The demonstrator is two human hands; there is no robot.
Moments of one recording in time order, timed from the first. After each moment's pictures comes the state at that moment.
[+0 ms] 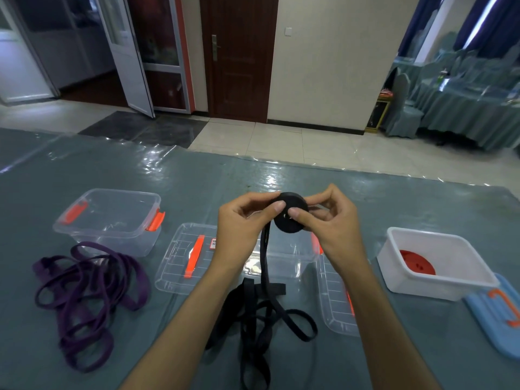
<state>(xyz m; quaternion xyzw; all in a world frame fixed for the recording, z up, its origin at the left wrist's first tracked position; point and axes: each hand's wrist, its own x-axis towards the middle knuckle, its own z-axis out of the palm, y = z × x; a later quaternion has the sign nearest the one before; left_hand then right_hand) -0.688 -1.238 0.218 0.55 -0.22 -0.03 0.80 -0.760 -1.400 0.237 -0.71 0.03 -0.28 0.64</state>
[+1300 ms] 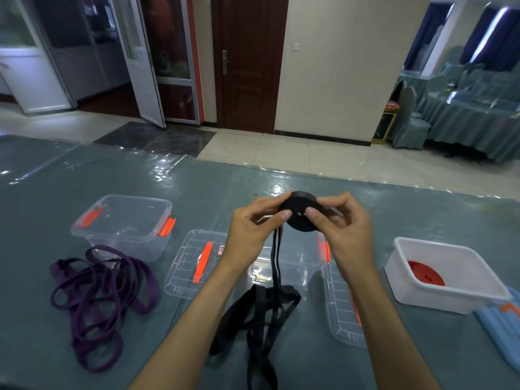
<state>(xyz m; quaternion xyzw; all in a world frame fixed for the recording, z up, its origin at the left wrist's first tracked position) -0.683 -1.232 0.216 0.57 -0.28 -0.04 0.77 -0.768 -1.395 0.240 -0.71 0.01 -0.33 0.63</state>
